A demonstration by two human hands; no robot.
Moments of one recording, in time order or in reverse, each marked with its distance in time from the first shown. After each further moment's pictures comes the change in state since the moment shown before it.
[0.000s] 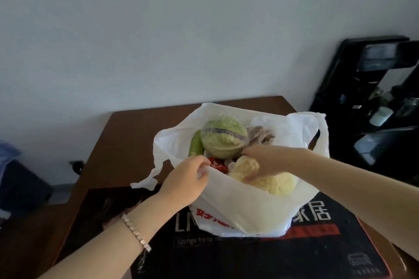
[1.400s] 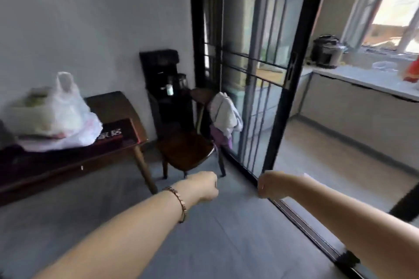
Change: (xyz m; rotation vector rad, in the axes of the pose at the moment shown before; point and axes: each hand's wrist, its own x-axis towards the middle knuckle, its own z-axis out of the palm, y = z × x) left_hand -0.582 0.566 0.437 0.533 -0.539 0.400; right_hand -0.893 0.200 0.430 0.262 -0.075 0.700
